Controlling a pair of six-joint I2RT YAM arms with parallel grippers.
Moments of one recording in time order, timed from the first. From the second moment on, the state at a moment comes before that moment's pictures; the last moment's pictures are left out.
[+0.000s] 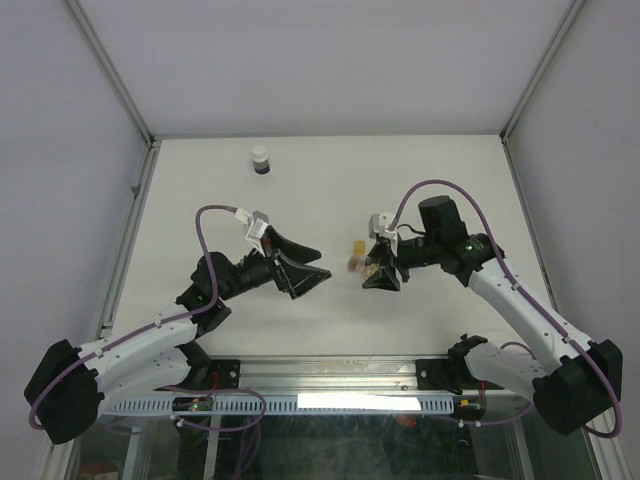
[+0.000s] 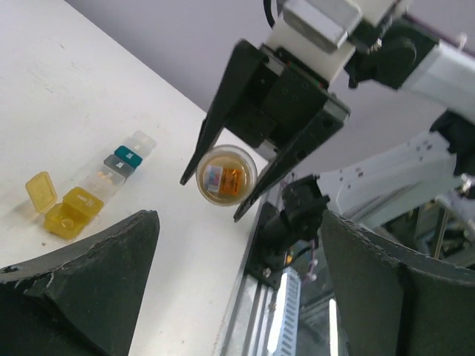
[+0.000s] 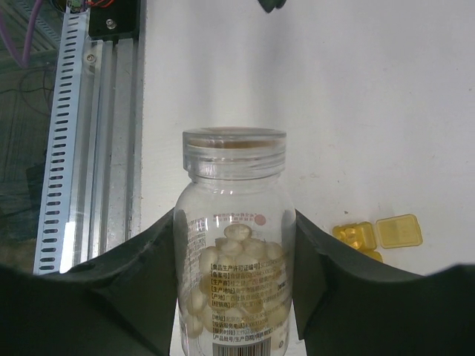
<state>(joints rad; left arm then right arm) -0.77 0.91 0.38 0.70 0.44 -0.63 0.48 1.05 0.87 -0.62 -0.93 -0.63</state>
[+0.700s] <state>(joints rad) -0.88 1.10 0.61 0.42 0.19 -0.74 0.44 1.08 0.87 -0.62 -0.95 -0.63</state>
